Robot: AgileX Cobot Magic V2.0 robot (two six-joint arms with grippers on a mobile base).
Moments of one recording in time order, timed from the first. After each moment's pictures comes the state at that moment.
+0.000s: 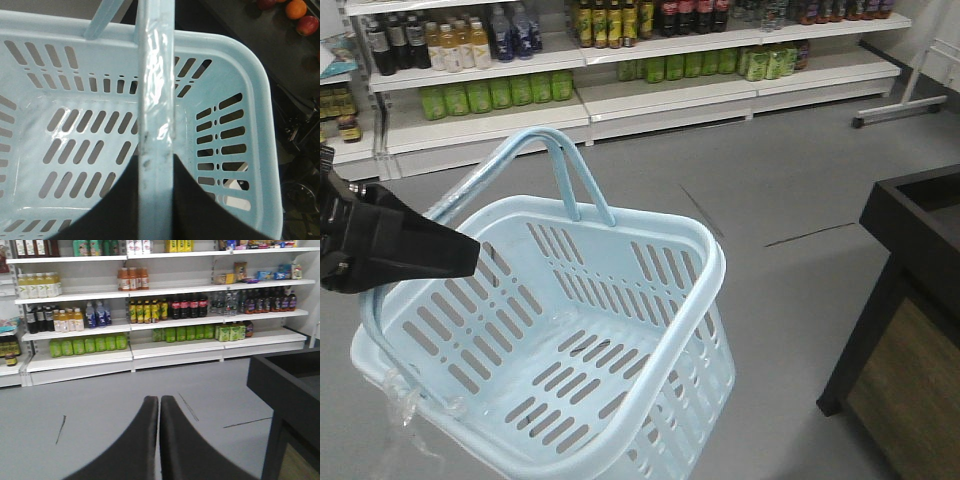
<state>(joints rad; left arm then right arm) -0.29 1.09 -1.23 -0.68 1.16 0.19 0.10 -0.01 0.03 -0.04 0.11 0.07</state>
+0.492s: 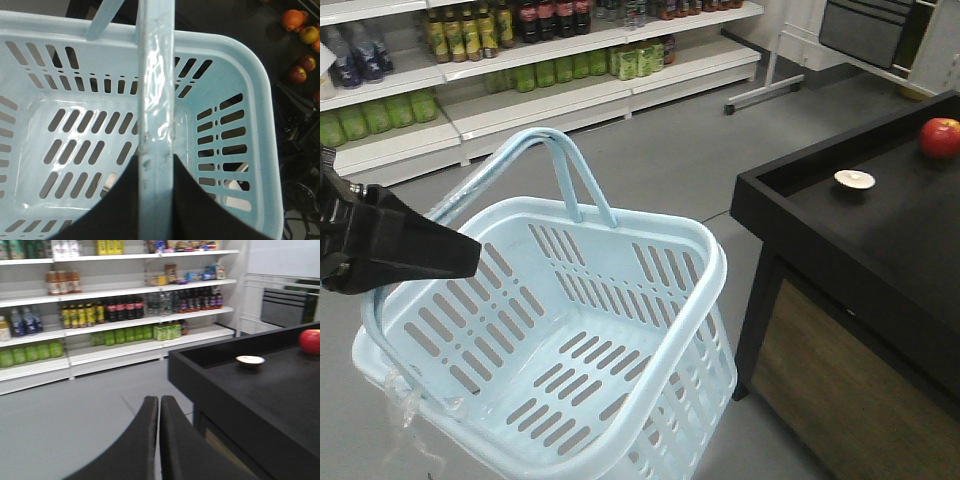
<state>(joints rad) -0.29 1.09 -1.23 -0.68 1.16 0.19 0.10 -0.01 0.03 -0.04 0.11 0.07</state>
